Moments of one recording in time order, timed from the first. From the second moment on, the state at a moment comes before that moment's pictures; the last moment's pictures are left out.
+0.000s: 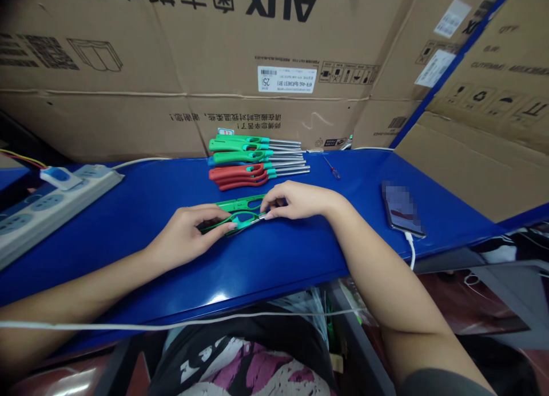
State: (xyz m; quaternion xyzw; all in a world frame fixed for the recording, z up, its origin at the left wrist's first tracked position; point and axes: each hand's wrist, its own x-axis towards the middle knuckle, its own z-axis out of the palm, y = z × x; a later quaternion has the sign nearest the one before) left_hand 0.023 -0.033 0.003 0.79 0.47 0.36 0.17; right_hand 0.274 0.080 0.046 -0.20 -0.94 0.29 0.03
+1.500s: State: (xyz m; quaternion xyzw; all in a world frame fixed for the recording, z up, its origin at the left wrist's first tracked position) left_hand 0.026 -0.032 0.006 0.67 0.55 0.37 0.32; right_hand 0.264 0.069 0.046 -0.18 -0.95 0.24 0.05
